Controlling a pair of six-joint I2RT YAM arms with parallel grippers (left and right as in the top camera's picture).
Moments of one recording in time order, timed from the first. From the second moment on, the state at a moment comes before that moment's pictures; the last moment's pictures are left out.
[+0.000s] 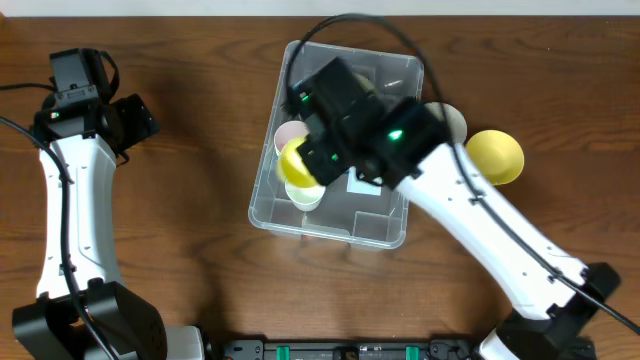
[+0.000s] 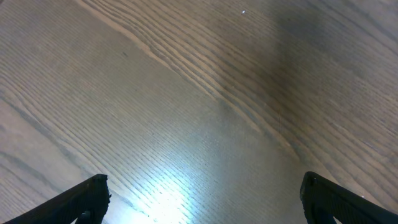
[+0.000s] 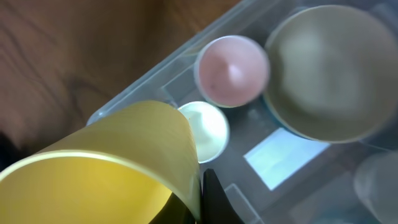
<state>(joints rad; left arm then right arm) 0.26 1.58 1.42 -0.91 -0.22 -0.30 0.79 1.77 1.88 -1.16 -0.03 0.10</state>
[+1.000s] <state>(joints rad) 0.26 1.58 1.42 -0.91 -0.22 -0.30 0.80 1.92 1.86 -1.21 0.07 0.10</state>
